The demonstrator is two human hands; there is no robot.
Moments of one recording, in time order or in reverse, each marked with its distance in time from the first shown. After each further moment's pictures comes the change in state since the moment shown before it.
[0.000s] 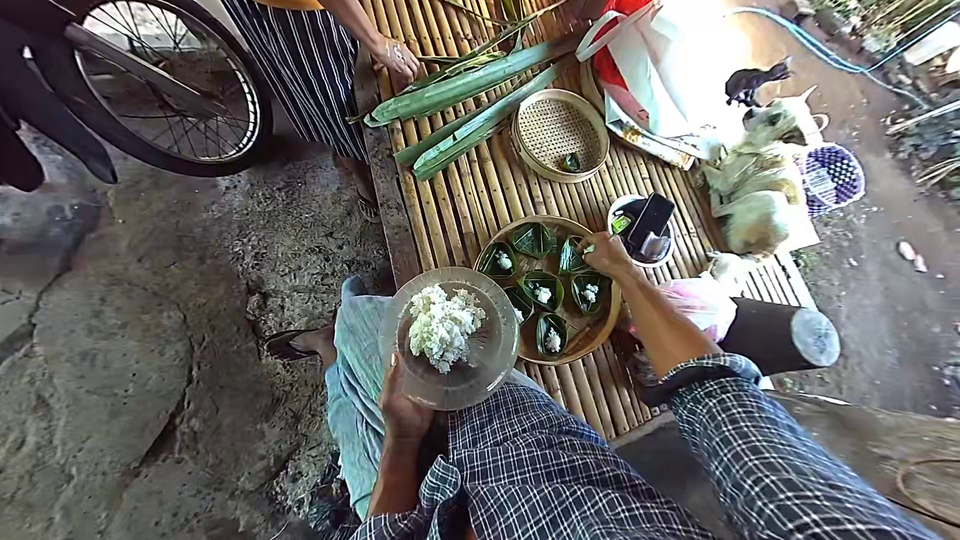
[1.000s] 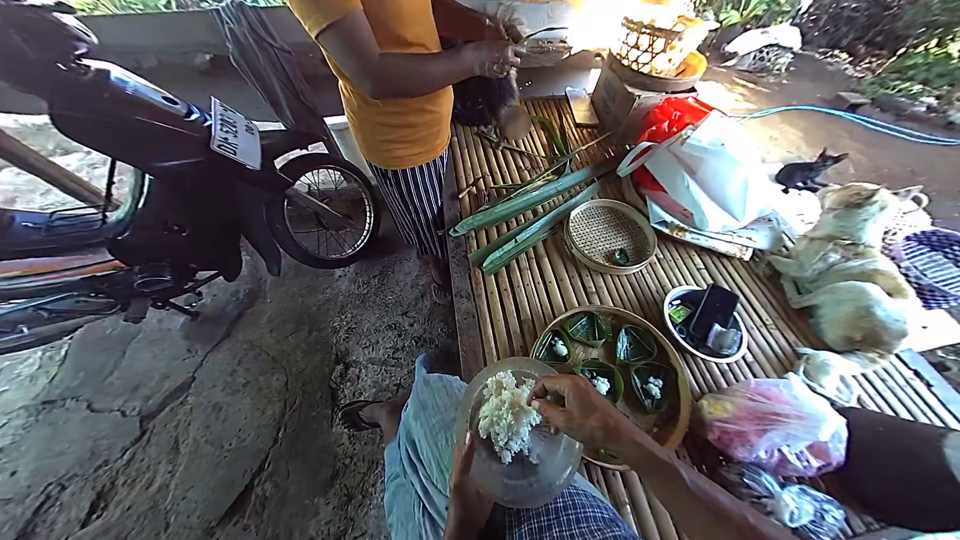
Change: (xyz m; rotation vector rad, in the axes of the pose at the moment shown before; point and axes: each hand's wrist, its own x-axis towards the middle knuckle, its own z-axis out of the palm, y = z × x) left_hand 0.001 -0.001 -0.003 -0.015 -0.005 -0.061; right_hand -0.147 -0.189 0.010 0.526 -0.408 -0.439
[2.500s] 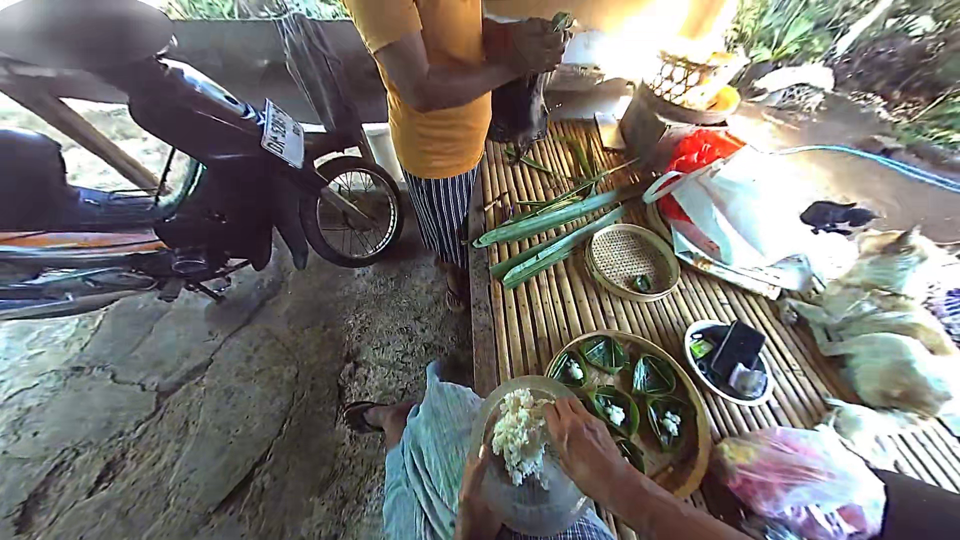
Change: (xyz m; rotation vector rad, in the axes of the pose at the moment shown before) left_hand 0.003 0.002 0.000 -0.030 0.016 0.006; right_hand 0.013 -0.012 0.041 -0.867 0.074 0.009
